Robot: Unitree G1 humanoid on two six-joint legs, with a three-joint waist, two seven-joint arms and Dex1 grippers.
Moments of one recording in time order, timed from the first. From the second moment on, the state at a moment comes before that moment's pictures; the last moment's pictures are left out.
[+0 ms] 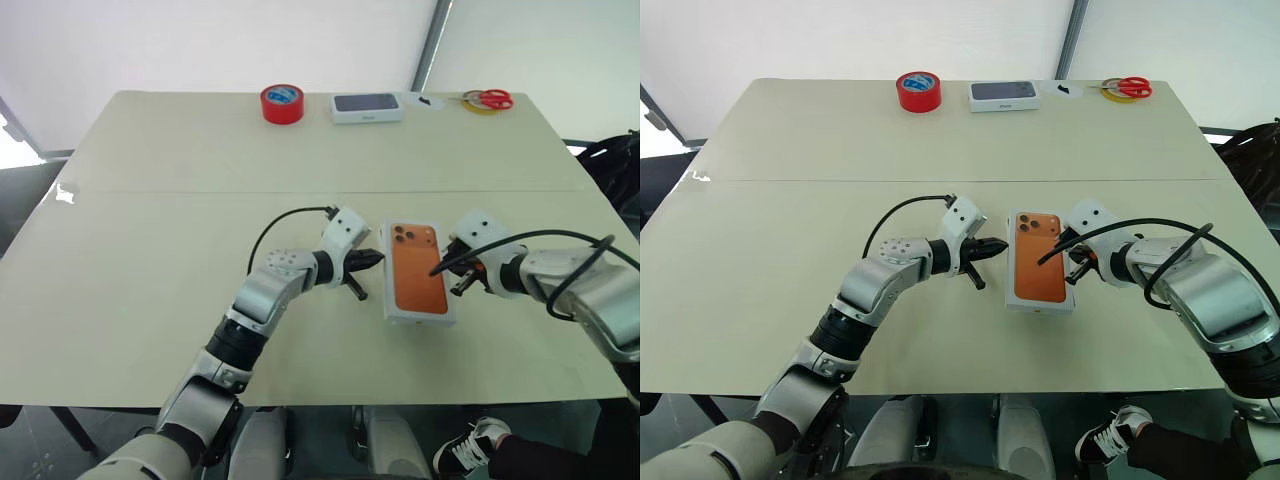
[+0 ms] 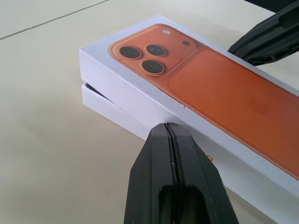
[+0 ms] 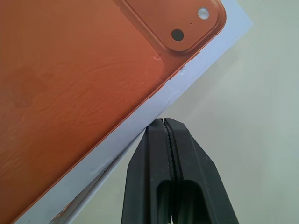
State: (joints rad) left arm -0.63 0.06 -0.31 0.11 -0.20 0.66 -0.62; right arm -0.43 -1.00 0.14 -0.41 0.44 1.15 0.50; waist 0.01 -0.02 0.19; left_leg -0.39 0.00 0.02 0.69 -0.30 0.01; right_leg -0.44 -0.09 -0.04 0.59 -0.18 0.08
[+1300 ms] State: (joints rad) left arm -0.64 0.08 -0.27 0.12 -0.21 0.67 -0.64; right arm -0.43 -0.95 0.08 -0.33 0.29 1.11 0.58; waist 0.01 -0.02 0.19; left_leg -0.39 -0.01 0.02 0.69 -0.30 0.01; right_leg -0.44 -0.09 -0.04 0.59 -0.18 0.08
